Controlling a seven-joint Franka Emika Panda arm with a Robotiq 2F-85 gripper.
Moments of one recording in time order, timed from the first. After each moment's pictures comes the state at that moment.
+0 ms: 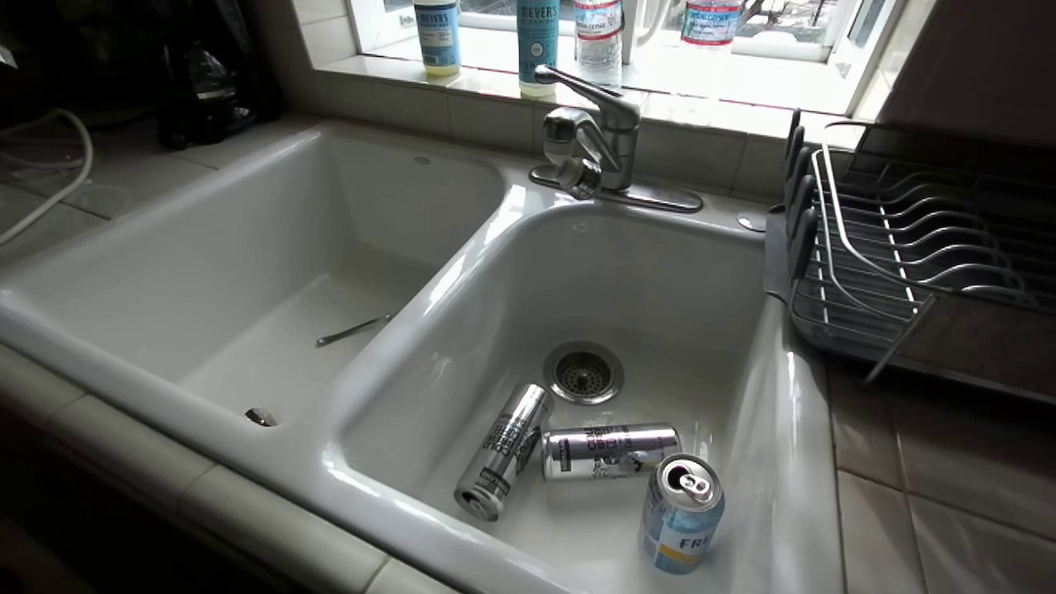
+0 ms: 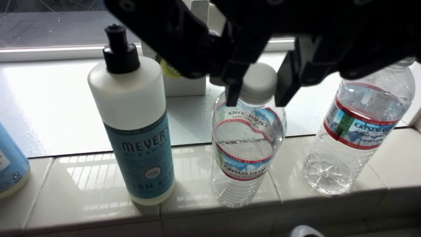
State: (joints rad) arm -0.06 0.29 -0.01 -1.42 -0.06 2.27 0.03
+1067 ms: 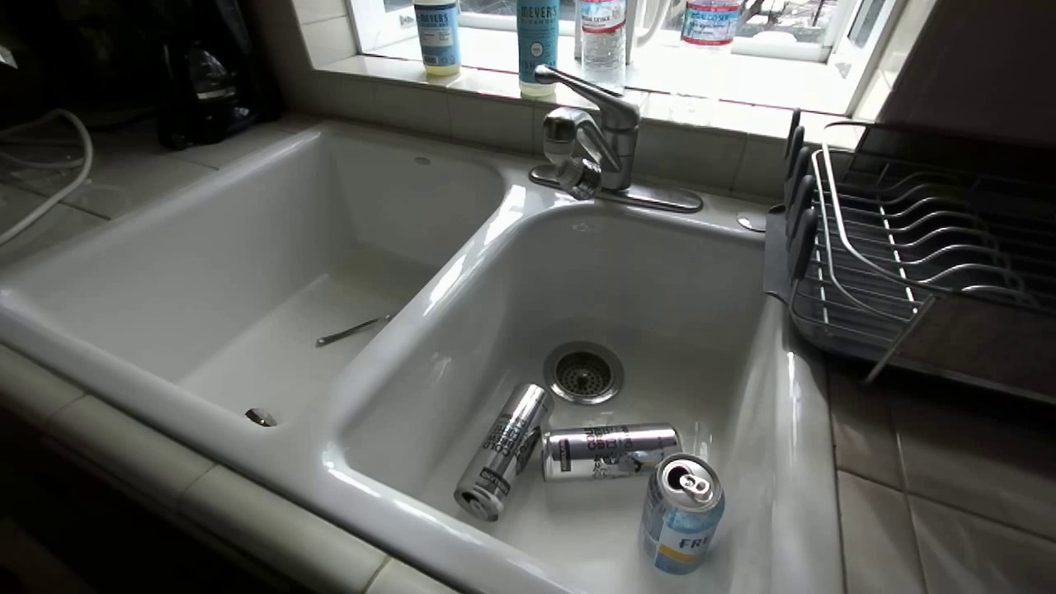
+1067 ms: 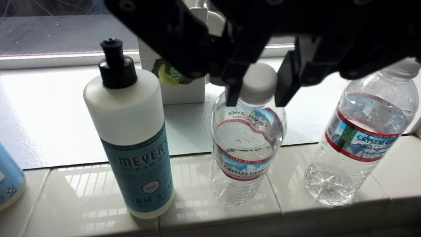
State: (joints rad) arm -0.06 0.33 -0.01 -1.36 -0.06 2.25 0.04
